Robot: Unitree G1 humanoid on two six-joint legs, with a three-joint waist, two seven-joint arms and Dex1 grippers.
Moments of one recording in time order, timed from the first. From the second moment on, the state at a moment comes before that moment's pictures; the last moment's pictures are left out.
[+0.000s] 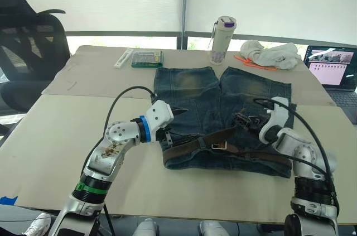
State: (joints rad) left arm -0.49 0.42 -0.18 -0.16 -0.26 0.31 -0.89; right arm -0.45 -0.40 -0.28 -0.03 0.47 0.95 0.33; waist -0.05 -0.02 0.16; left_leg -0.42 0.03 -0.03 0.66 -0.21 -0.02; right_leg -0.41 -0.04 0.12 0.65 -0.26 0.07
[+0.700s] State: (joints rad) left arm -0.49 0.41 -0.18 -0.15 -0.25 0.30 -0.86; right arm -0.46 -0.34 -0.24 -0.12 0.42 0.89 0.28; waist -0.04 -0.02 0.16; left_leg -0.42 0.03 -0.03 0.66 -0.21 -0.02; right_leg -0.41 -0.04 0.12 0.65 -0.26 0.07
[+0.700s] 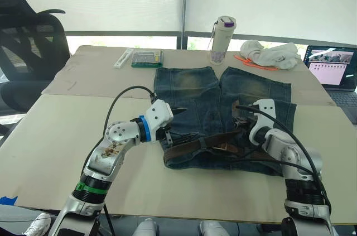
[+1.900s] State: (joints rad) left arm -0.63 -0.04 0.02 -0.14 -0.59 0.65 -0.37; right arm -0.34 -0.54 0.31 -0.23 -0.65 0.00 -0.02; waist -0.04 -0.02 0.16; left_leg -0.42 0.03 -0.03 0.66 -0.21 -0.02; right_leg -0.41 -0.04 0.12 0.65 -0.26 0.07
